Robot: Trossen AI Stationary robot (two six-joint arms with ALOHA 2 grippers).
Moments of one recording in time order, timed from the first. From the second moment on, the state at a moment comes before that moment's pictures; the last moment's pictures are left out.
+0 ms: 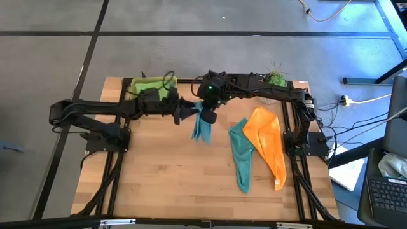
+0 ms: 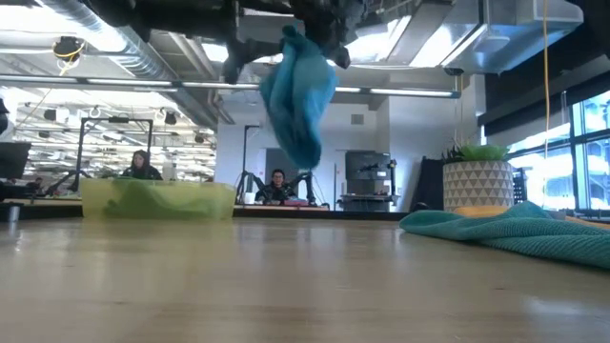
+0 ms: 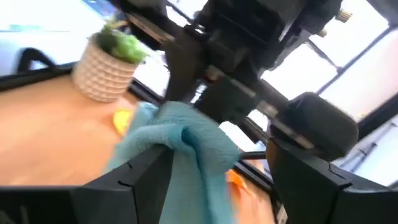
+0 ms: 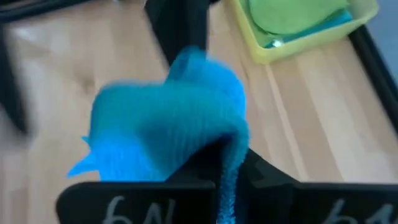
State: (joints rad) left arm 0.24 1.17 0.72 0.38 0.13 -0.65; right arm -0.20 1.90 1.93 -0.94 -0.09 0.09
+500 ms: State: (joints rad) left arm 0.37 0.94 0.72 0.18 0.04 -0.70; right arm -0.25 1.91 1.93 -0.88 -0.31 -0.08
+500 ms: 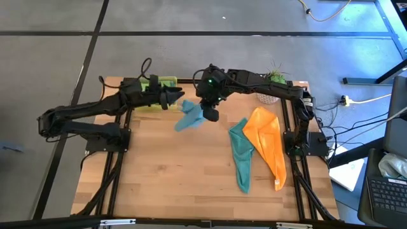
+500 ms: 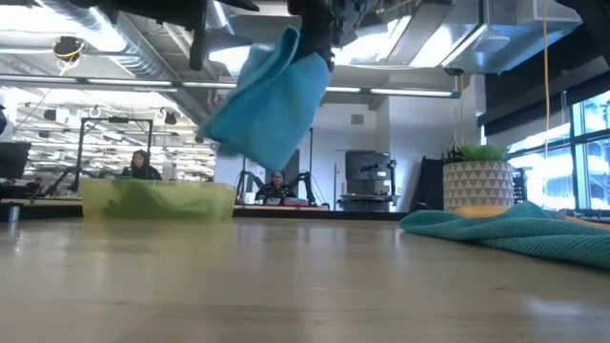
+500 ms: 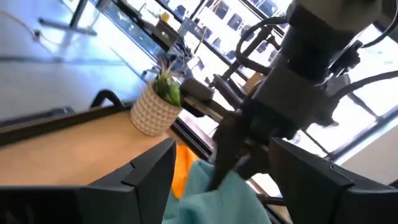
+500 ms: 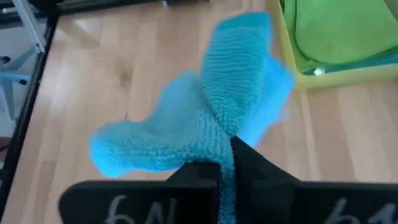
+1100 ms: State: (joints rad) left arm 0.32 1.15 0.99 0.07 0.27 -0.73; right arm -0.27 2.01 1.93 -0.93 -0.86 0.26
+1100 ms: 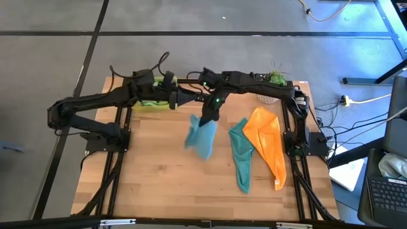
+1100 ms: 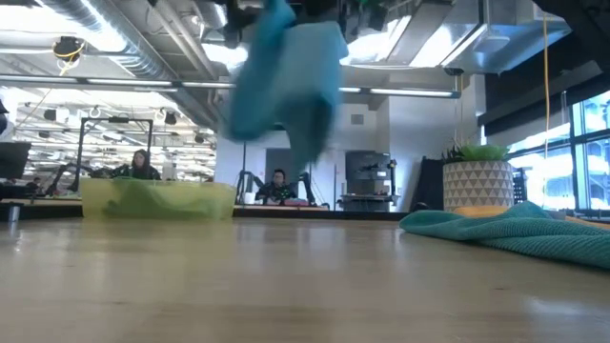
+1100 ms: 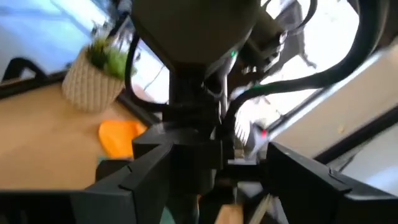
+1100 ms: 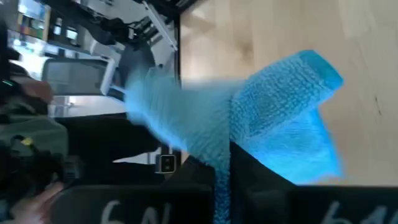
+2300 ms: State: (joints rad) left arm 0.23 0.93 1.05 -0.50 0.15 -0.56; right arm -0.23 1.98 1.81 -0.83 -0.71 -0.04
